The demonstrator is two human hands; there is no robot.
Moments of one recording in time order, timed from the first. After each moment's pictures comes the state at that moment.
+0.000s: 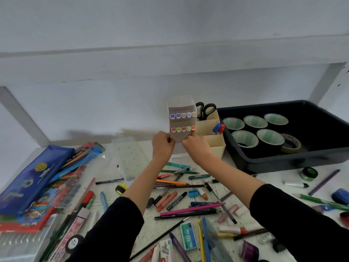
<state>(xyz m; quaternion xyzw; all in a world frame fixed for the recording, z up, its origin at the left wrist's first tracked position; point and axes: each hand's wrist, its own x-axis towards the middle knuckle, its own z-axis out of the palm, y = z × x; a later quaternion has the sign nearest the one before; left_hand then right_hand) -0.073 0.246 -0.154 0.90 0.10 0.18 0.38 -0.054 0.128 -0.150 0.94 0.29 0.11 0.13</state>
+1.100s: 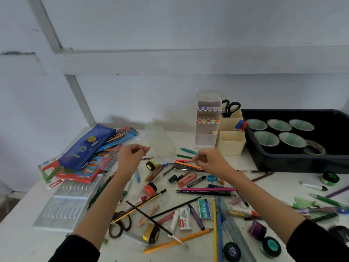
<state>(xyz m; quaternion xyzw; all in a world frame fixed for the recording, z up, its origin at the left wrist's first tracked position) -0.236 0.357 -0.154 0.79 0.24 0.22 0.51 -0.135 0.116 -0.173 0.88 0.33 -0.05 -0.35</state>
